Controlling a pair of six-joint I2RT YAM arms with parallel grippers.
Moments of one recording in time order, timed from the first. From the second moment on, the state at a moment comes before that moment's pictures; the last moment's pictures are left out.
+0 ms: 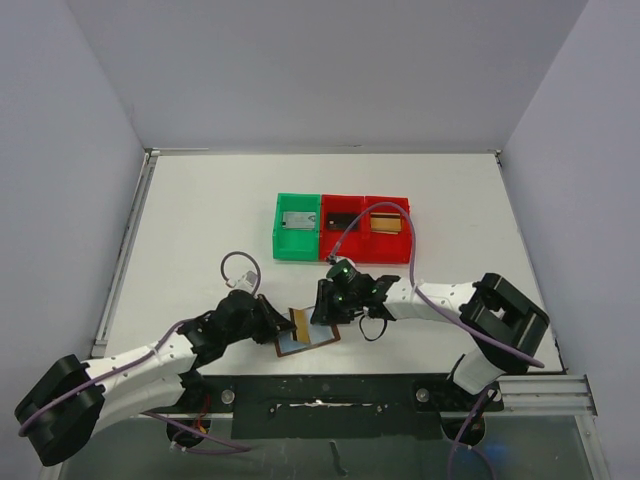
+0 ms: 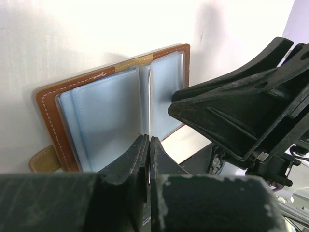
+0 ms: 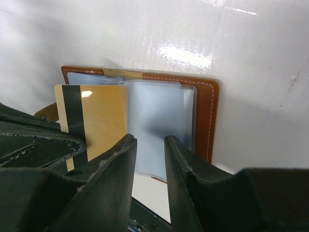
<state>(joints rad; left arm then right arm) -0.81 0.95 0.21 0.09 0.07 -1.26 0.93 1.58 0.77 -0.13 -0.13 0.87</state>
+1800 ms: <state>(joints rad) -0.80 0.74 0.25 0.11 0.03 -1.19 0.75 1.00 0.51 -0.01 -0.06 0.85</state>
